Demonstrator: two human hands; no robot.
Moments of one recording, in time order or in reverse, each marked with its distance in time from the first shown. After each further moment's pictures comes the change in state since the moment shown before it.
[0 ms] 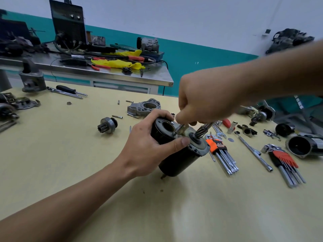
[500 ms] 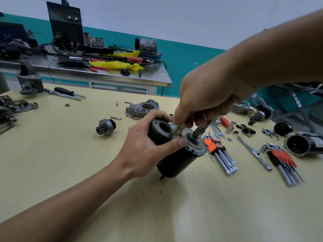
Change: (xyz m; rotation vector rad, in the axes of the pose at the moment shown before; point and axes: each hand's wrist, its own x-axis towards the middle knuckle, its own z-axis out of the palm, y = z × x) left_hand 0.000 0.001 -0.002 -0.001 0.002 0.013; right_hand 0.005 -0.003 -0.007 0.318 -0.250 0.247
